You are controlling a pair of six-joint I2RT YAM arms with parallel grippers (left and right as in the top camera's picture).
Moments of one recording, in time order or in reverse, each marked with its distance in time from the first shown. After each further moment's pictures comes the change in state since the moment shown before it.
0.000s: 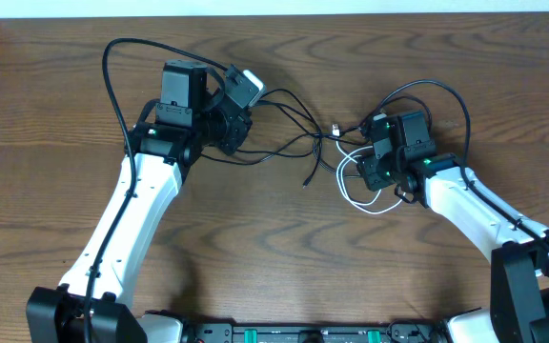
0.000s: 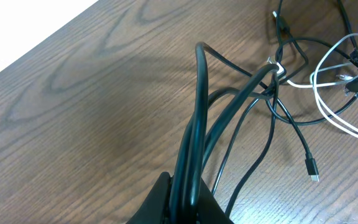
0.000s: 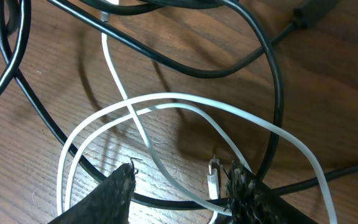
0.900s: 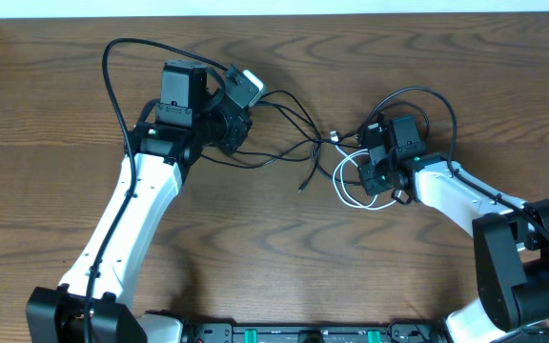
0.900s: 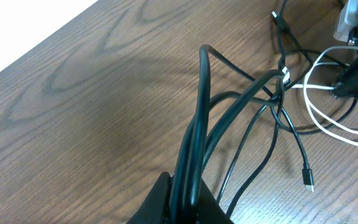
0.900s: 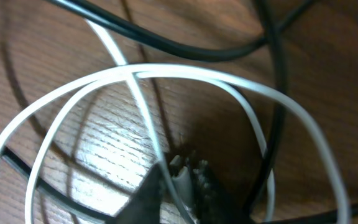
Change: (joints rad) left arm 0.000 0.000 0.000 0.000 0.000 0.000; right arm 0.000 0.122 0.000 0.021 0.017 -0.015
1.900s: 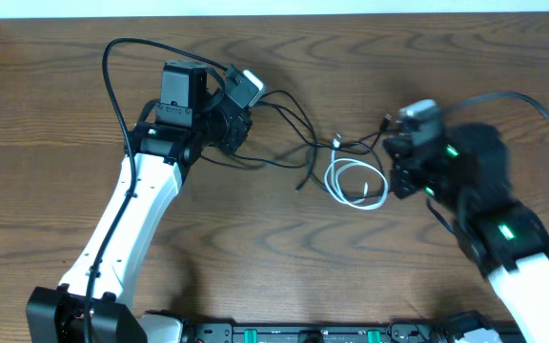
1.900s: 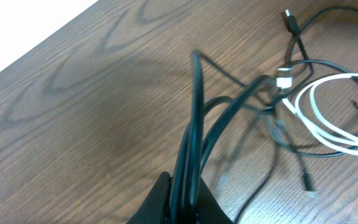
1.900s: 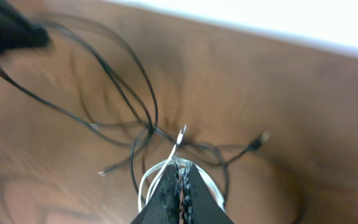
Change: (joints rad) left arm 0.000 0.000 0.000 0.000 0.000 0.000; right arm 0.000 -0.799 0.039 -0.183 -0.093 0.057
